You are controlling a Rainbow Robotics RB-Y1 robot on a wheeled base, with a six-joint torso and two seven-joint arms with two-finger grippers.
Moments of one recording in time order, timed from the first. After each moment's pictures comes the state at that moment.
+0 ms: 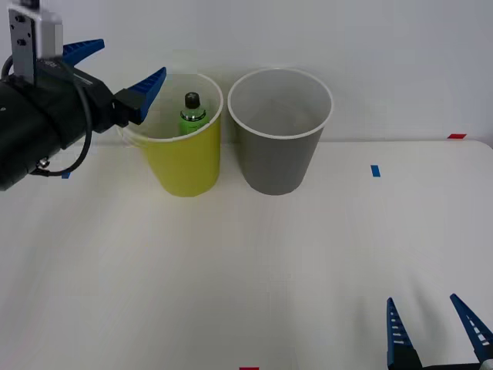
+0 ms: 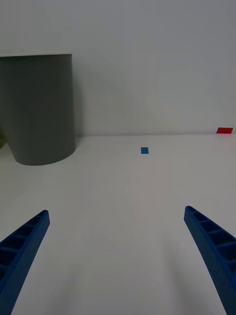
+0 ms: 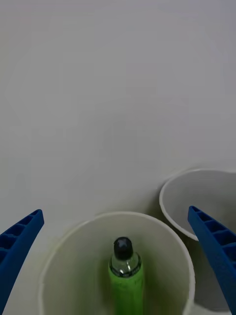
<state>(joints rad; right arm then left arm) 0.87 -0.31 0.18 -1.95 -0.08 -0.57 1.45 -0.18 0.59 0.11 -2.29 0.82 0.73 -1.76</state>
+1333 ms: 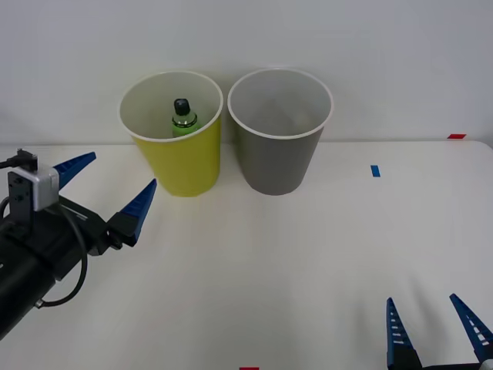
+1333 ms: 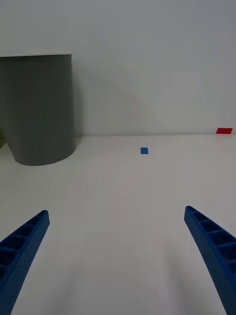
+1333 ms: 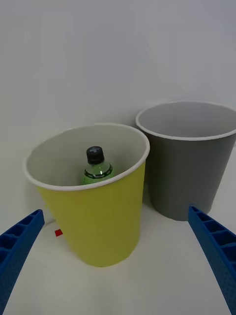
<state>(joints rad) 0.87 -0.31 0.18 -1.95 -0.08 -0.57 1.44 0.44 0.63 -0.01 -2.47 0.70 0.34 -1.78</state>
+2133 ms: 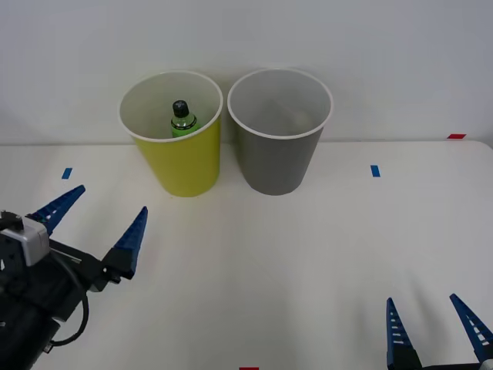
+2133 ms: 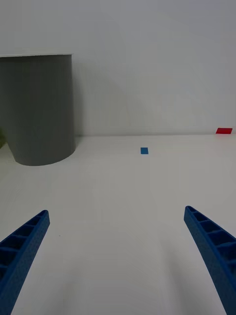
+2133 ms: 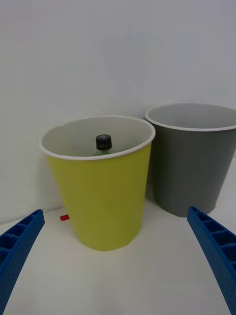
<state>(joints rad) 0.87 -0.31 0.18 -1.95 -0.08 -0.57 1.45 0.60 0.64 -0.14 -2.35 0.62 -0.07 -1.80</state>
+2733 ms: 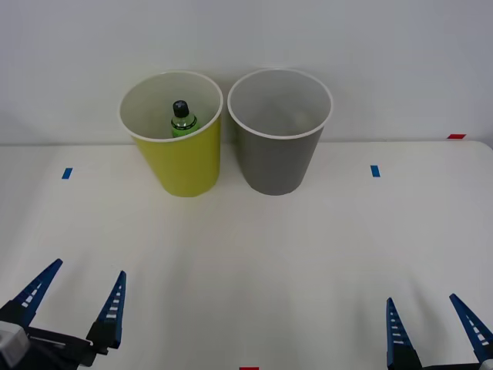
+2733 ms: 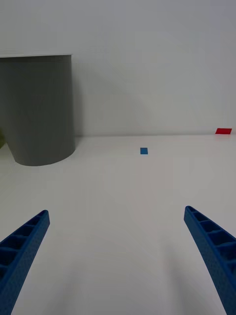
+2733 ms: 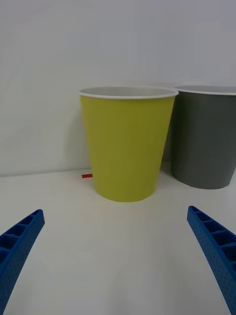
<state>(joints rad) 0.87 -0.31 0.18 -1.95 -0.08 -0.57 1.44 0.79 0.62 -0.30 -2.07 0.53 -0.56 -1.75</state>
